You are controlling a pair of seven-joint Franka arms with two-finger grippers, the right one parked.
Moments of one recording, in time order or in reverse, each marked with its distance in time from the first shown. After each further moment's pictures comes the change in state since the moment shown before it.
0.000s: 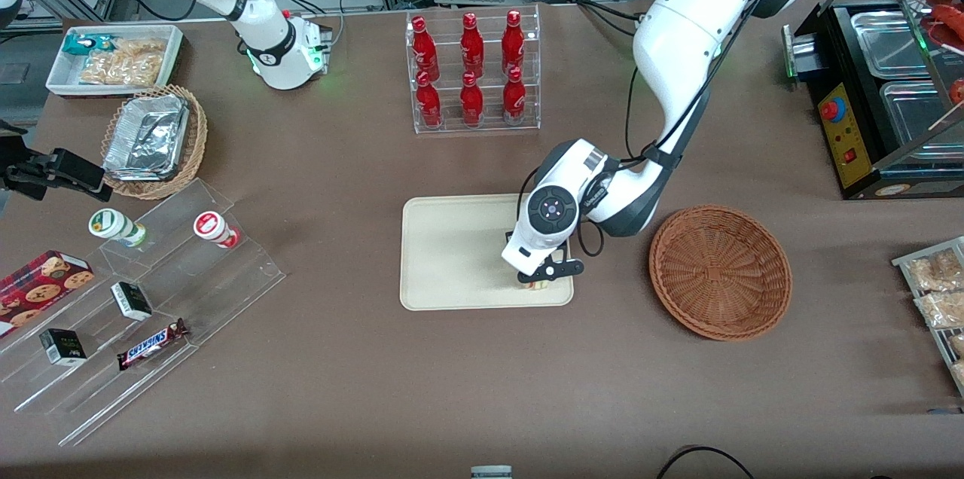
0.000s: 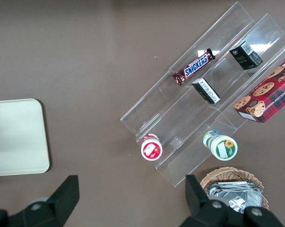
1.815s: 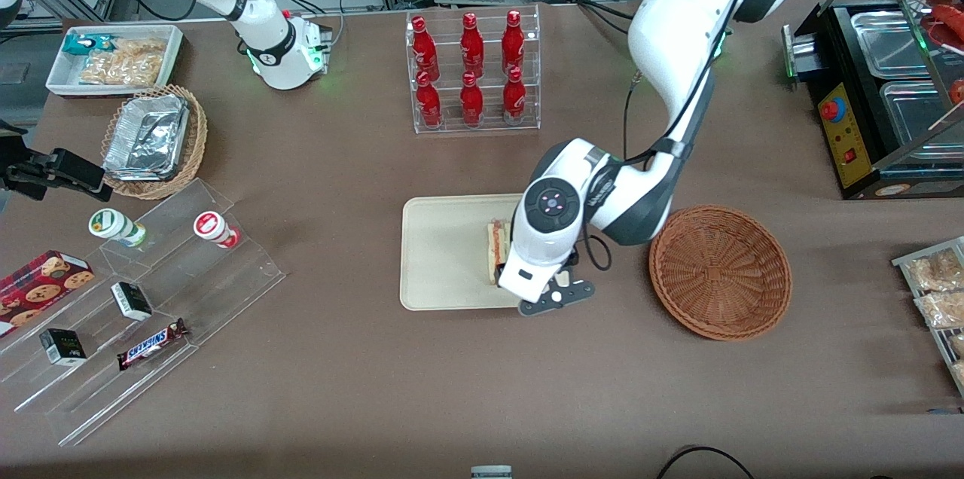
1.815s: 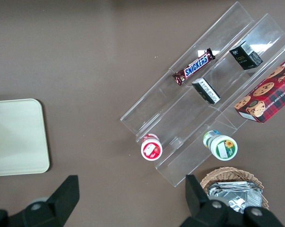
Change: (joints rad) arm -0.098 0.002 0.191 0.300 0.005 -0.082 -0.097
